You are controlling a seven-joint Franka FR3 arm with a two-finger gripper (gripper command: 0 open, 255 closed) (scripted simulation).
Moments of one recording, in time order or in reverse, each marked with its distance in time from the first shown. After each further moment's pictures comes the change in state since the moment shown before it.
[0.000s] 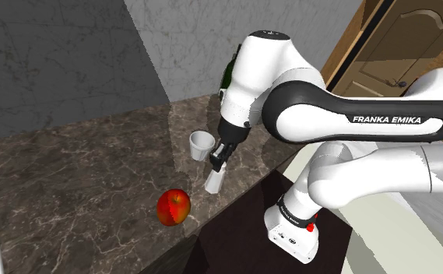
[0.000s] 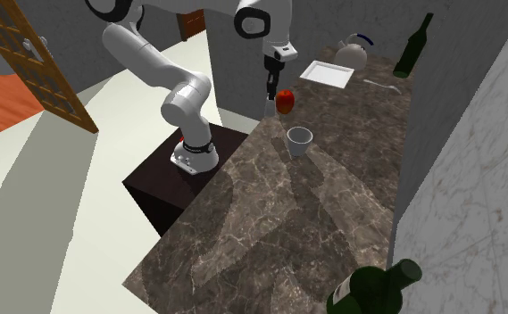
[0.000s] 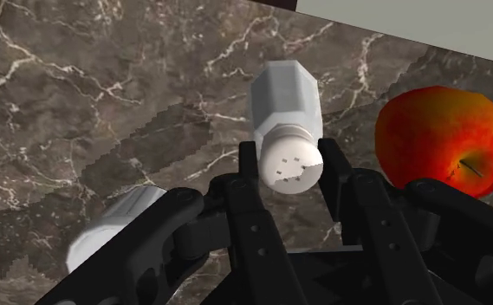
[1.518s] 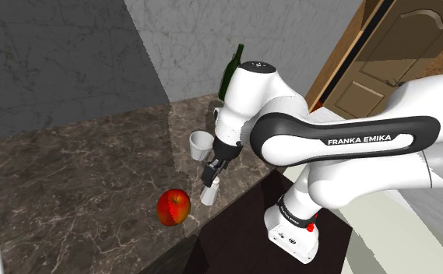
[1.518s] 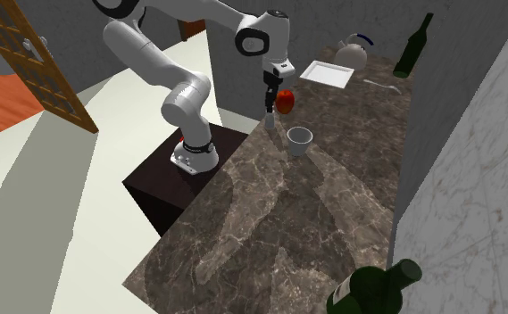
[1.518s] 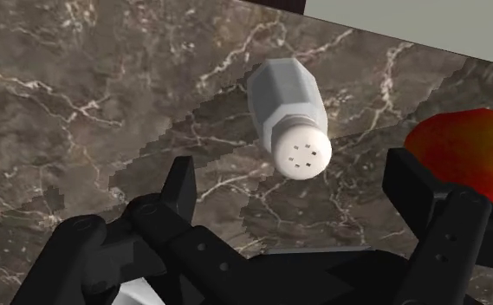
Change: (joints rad) arm 0.011 0.057 0.058 -0.108 0.048 0.165 -0.005
